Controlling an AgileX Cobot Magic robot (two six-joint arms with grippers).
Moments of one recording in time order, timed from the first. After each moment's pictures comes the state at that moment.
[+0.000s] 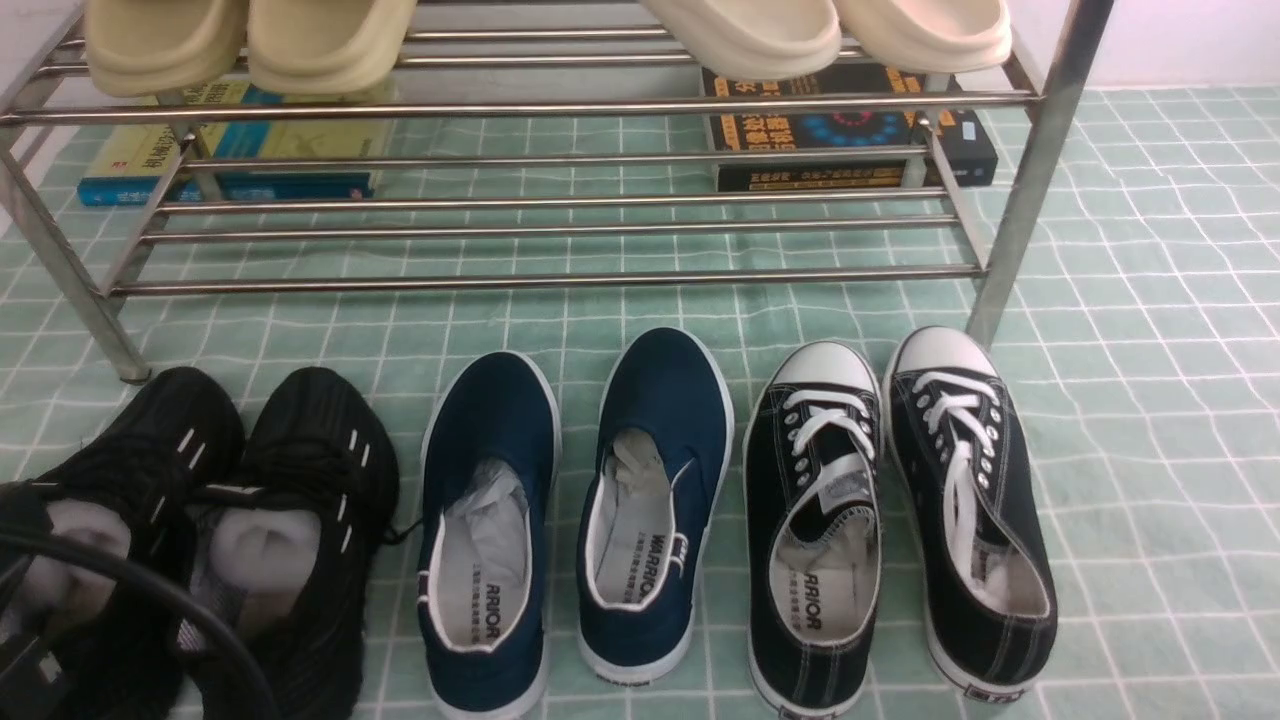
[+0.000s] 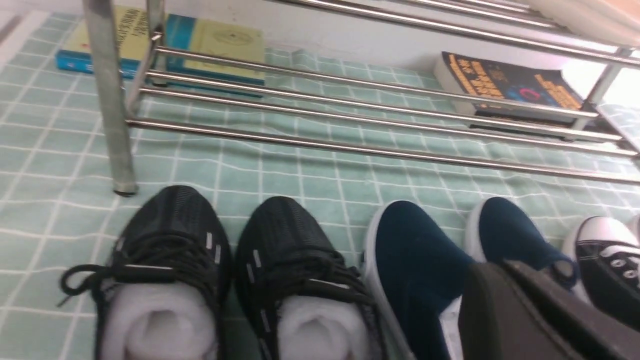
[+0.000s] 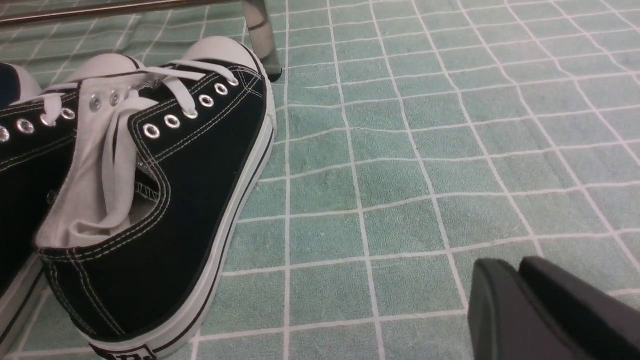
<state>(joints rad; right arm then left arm) 0.03 -0.01 0.01 -0.06 0.40 0.22 0.19 0.27 -0.46 -0.55 0.59 0.39</state>
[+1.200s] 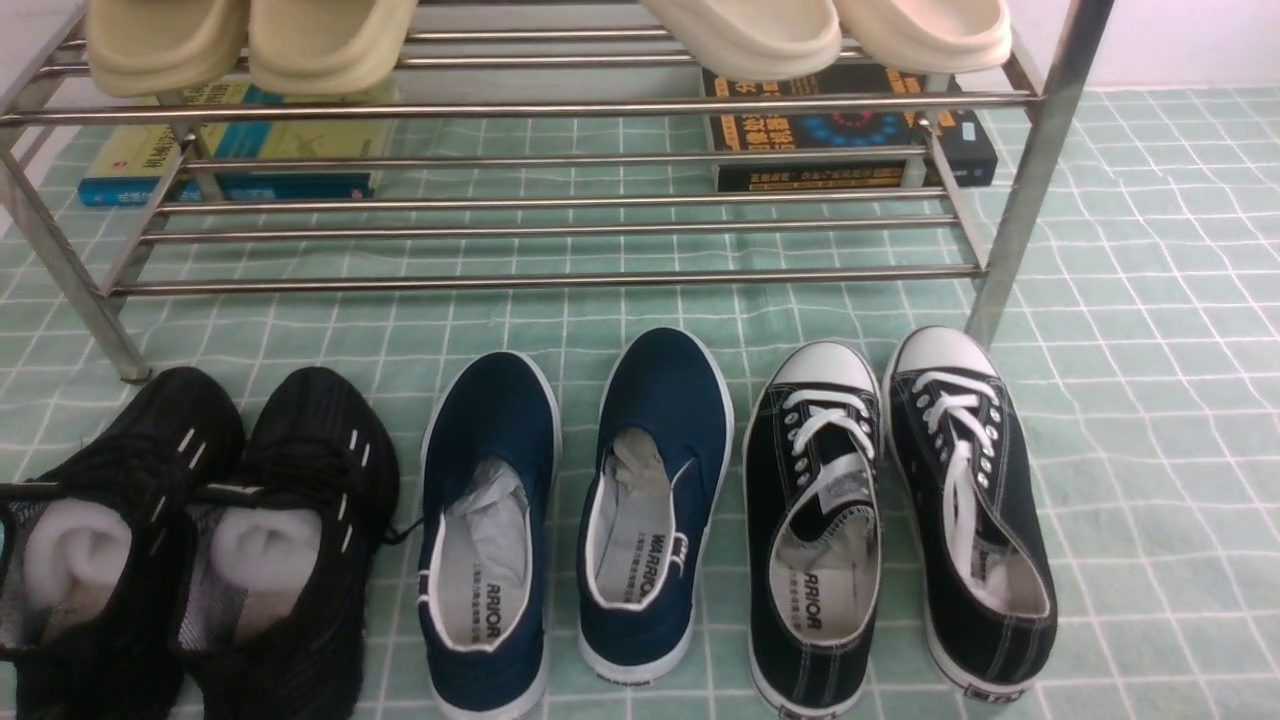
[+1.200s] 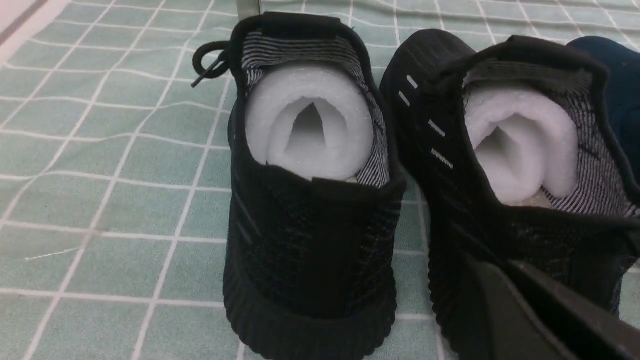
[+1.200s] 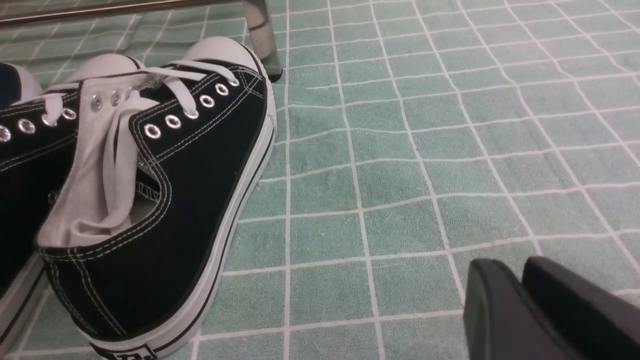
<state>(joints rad) 0.03 -0.01 0.01 -0.06 0.40 0.22 -0.06 -0.01 0.01 0.16 0.39 -0.21</state>
